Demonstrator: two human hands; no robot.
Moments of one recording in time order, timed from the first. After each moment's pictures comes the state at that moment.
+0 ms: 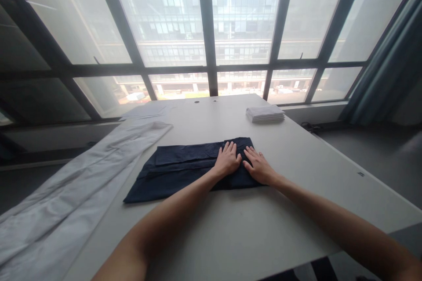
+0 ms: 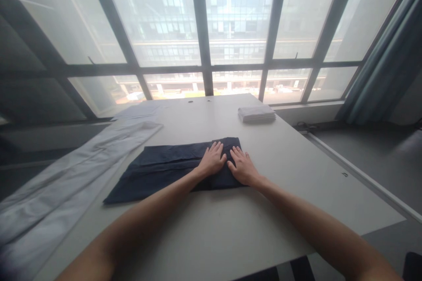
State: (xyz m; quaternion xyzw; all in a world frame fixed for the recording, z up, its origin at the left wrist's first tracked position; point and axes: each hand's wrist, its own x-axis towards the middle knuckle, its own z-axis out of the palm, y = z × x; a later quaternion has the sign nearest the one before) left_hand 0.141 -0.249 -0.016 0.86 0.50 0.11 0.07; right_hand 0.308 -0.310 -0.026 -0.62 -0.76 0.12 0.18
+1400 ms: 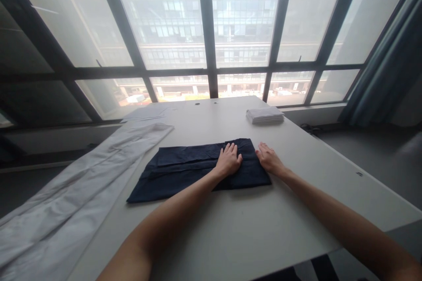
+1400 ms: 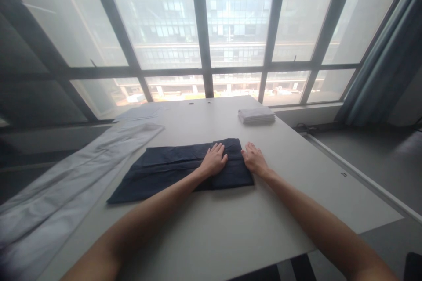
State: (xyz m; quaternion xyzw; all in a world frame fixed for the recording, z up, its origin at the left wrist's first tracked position) left_hand 0.140 -0.249 -0.015 0.86 0.49 0.12 0.05; right_hand 0.351 -0.284 -0.032 -0.69 -0.69 0.06 0.20
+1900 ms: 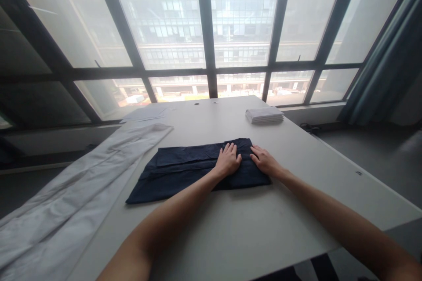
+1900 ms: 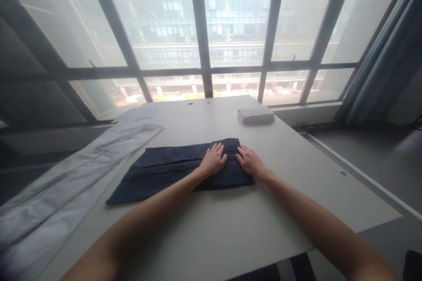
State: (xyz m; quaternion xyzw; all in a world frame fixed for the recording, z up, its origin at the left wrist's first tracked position) left_hand 0.140 -0.250 -0.014 0.86 0.49 0.12 0.05; right_hand 0.341 -0.290 -0.027 -0.64 -0.75 0.06 0.19
